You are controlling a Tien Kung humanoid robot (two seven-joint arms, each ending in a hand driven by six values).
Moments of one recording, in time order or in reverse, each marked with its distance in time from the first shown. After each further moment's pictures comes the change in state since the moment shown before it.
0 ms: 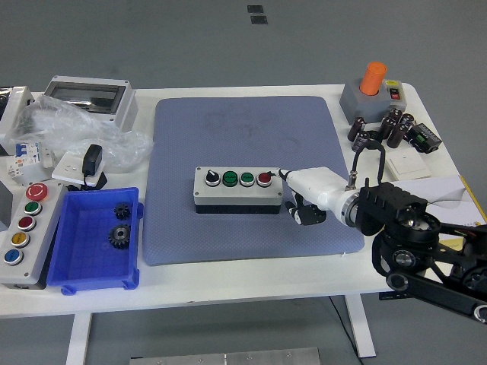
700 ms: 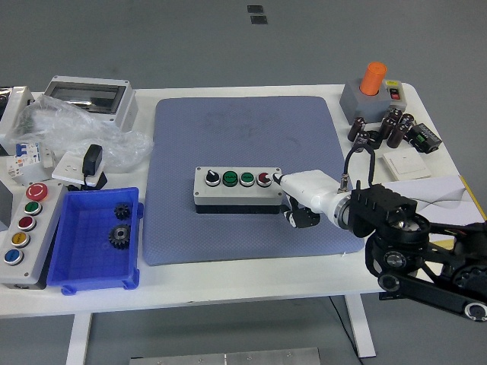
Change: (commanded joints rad) left arm -0.002 0.000 -0.003 -0.001 0.004 0.003 0.003; right arm 0.038 0.030 -0.057 -0.040 0.009 -0.015 0.001
